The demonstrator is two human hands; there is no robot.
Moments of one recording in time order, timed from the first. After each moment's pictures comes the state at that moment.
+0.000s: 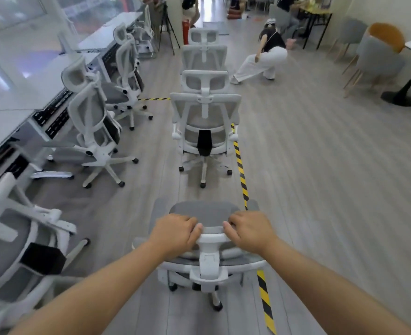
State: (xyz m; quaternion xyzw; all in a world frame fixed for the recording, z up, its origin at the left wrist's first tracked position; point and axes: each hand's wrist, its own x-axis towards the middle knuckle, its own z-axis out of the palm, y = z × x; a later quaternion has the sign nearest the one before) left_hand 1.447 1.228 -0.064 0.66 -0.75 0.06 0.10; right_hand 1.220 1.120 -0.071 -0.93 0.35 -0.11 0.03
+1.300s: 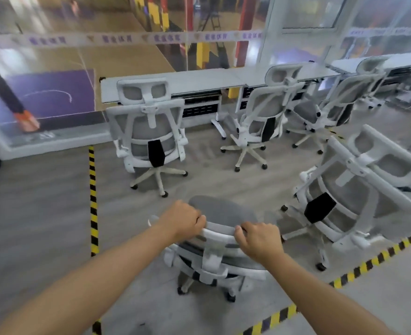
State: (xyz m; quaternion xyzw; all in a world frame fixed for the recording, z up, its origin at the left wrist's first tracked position) left_hand 1.289 1.093 -0.048 0.97 -0.25 0.01 0.04; right_hand 1.250 0.845 -0.076 -0.98 -0.11 -0.13 0.05
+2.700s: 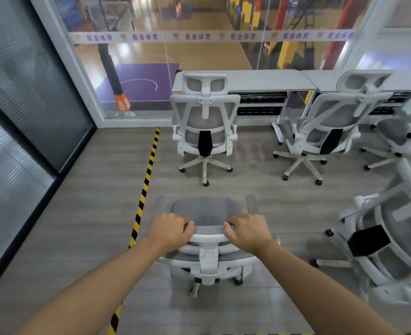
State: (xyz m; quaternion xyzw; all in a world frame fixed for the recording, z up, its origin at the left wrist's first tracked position) left_hand 1.158 1.070 -0.051 1.00 0.03 0.03 0.04; right_hand 1.259 0.839 -0.074 -0.93 -0.36 -0.05 0.08
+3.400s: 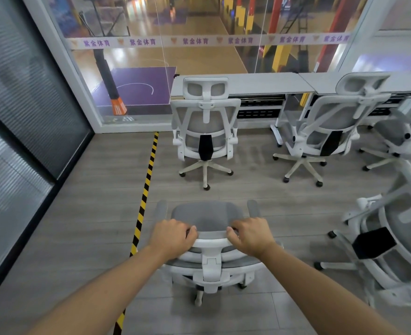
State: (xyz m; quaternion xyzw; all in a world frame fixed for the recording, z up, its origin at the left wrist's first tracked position) left_hand 1.162 1.098 -0.060 1.00 0.04 0.04 0.03; right_hand 1.268 0.863 -0.083 -0.93 -0.36 -0.05 0.10
